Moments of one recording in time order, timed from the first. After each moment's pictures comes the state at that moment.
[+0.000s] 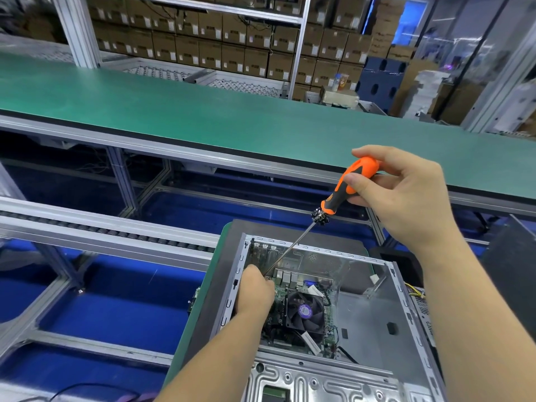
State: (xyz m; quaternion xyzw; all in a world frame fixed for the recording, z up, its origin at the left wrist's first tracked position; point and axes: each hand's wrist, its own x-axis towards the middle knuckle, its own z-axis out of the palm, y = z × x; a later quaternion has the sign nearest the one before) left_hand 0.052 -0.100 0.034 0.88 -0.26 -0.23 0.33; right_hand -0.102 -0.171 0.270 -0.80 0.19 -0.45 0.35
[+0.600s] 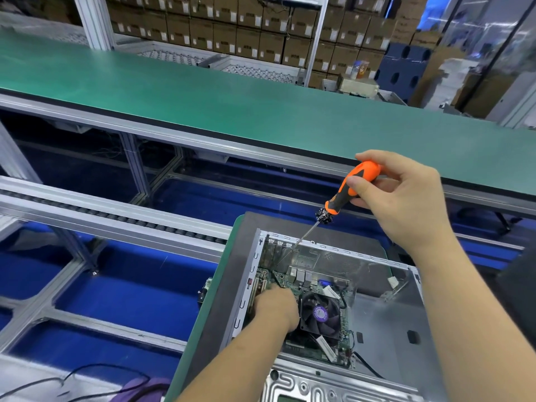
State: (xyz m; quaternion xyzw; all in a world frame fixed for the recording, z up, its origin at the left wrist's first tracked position) left_hand 0.042 -0.104 0.025 0.83 -0.48 -0.27 -0.05; right_hand -0.066 -0.192 0.239 -0.80 0.24 -0.43 0.34
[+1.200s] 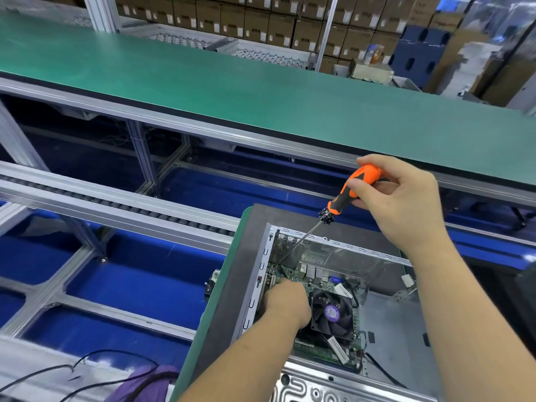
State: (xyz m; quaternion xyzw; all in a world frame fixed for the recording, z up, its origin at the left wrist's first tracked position) left_hand 0.045 -0.108 0.018 0.84 -0.47 -0.26 -0.01; right_hand -0.042 -0.205 0.208 -0.80 0.27 -0.42 0.34
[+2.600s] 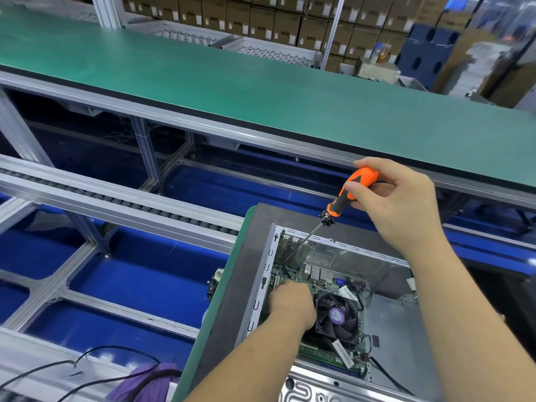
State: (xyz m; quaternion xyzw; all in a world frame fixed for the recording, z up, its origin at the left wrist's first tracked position) left_hand 0.043 -0.106 0.025 0.84 -0.47 -0.26 0.00; right_hand -0.031 -0.203 0.204 -0.81 0.28 -0.40 0.32
